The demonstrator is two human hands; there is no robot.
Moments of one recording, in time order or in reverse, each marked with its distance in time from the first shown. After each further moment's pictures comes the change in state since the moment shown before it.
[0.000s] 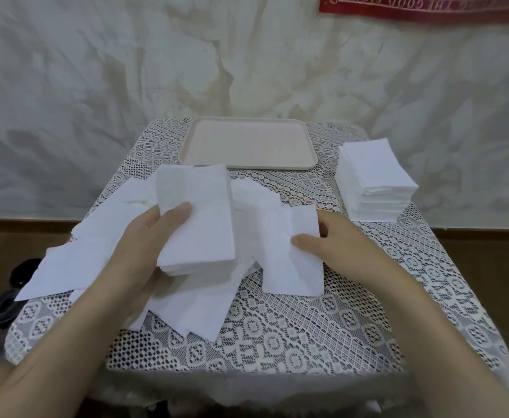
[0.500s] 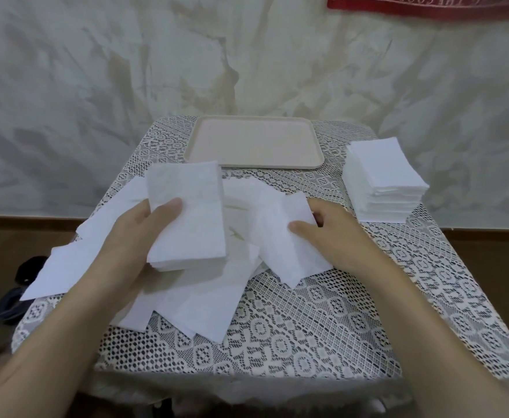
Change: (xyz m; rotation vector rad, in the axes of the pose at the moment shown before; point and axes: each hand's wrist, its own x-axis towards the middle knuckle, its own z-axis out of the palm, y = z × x) left_hand 0.007 0.009 -0.012 0.041 0.061 0.016; right_hand 0.023 -0.004 0.011 -0.047 0.093 -0.013
